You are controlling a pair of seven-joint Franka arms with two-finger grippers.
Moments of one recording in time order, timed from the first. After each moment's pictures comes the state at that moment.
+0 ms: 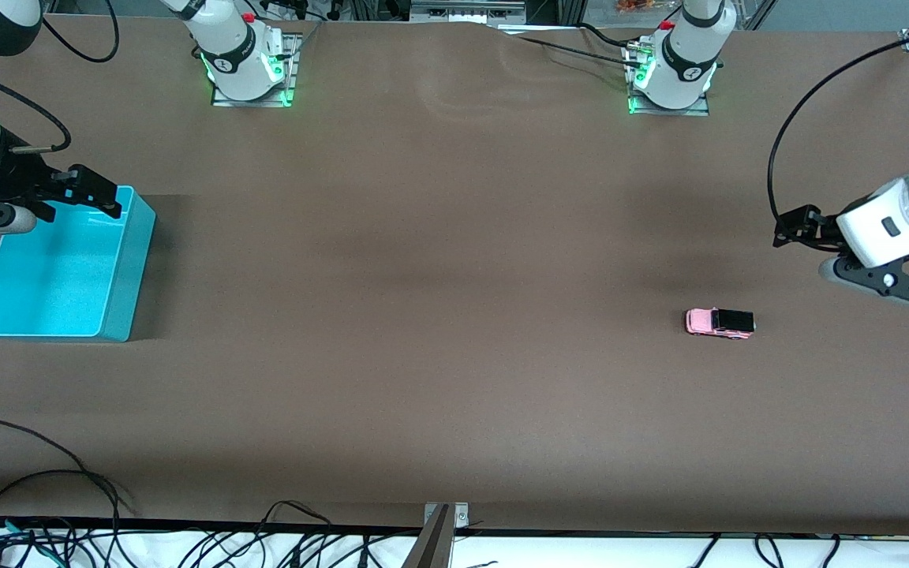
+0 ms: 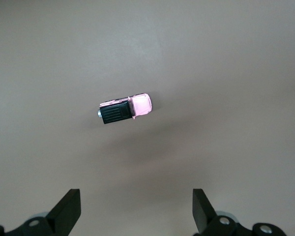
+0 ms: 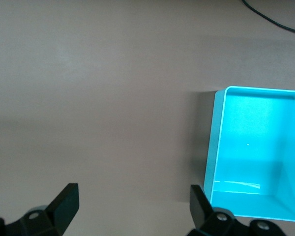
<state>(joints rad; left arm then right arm) -0.01 0.23 0.01 -1.51 0.00 1.58 0.33 0.02 0.03 0.01 -1.66 0.02 1.69 -0.04</state>
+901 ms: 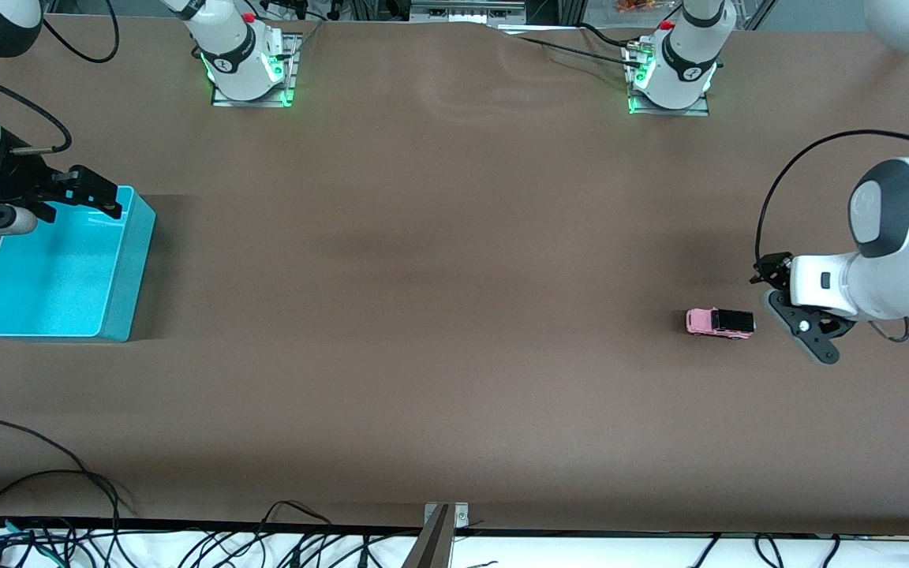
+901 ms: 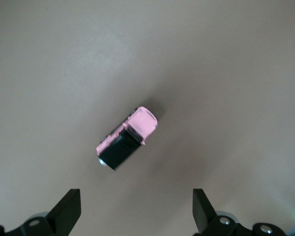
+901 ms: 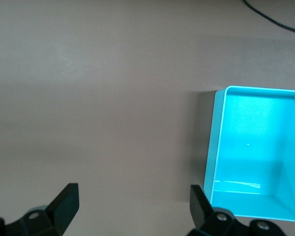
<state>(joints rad) 0.01 0.44 0.01 -1.52 0.00 1.77 0.92 0.02 0.03 0.01 -1.66 0.02 1.69 -0.04</state>
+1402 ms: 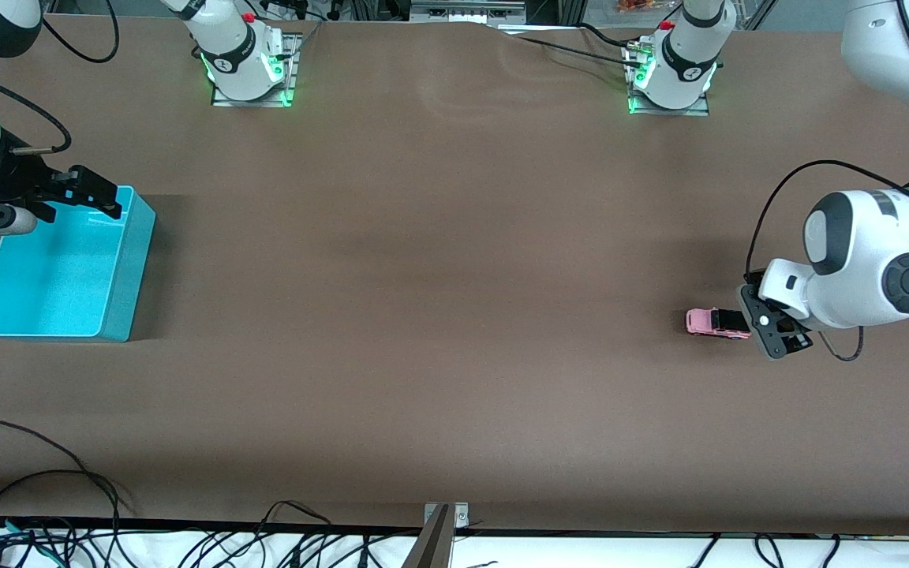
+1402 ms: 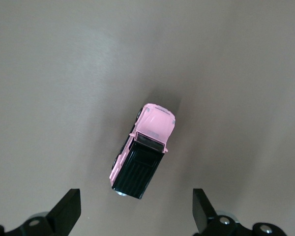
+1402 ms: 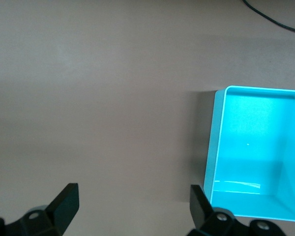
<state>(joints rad) 0.03 0.48 0.01 -1.73 0.04 2.06 1.24 0.02 0.03 0.01 -1.66 0.02 1.69 -0.04</state>
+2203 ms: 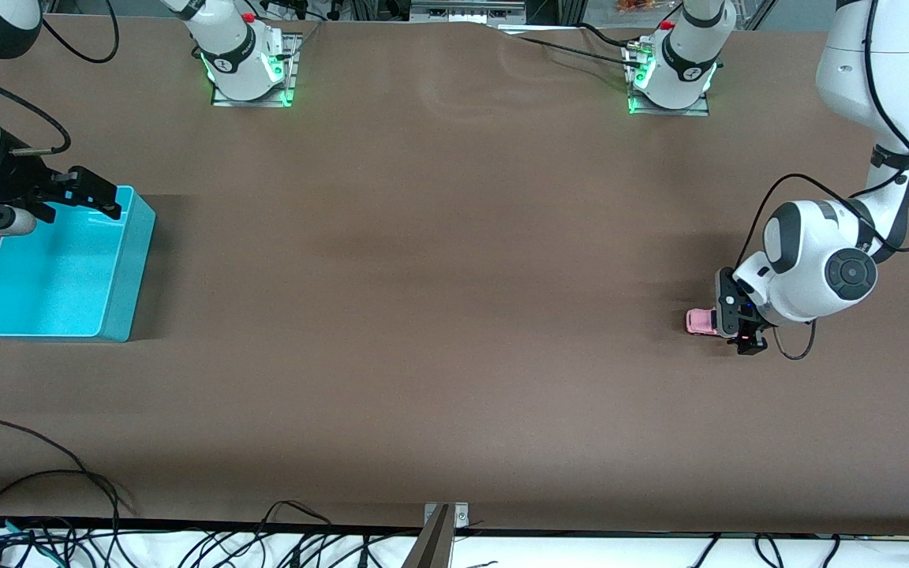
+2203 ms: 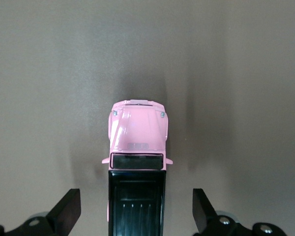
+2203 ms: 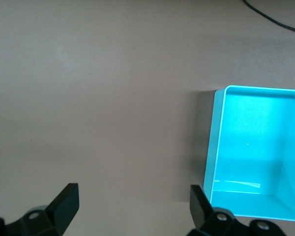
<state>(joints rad) 0.05 0.54 0.01 -1.91 0.04 2.40 1.65 0.02 0.04 0.01 -1.66 0.02 1.69 -0.04</state>
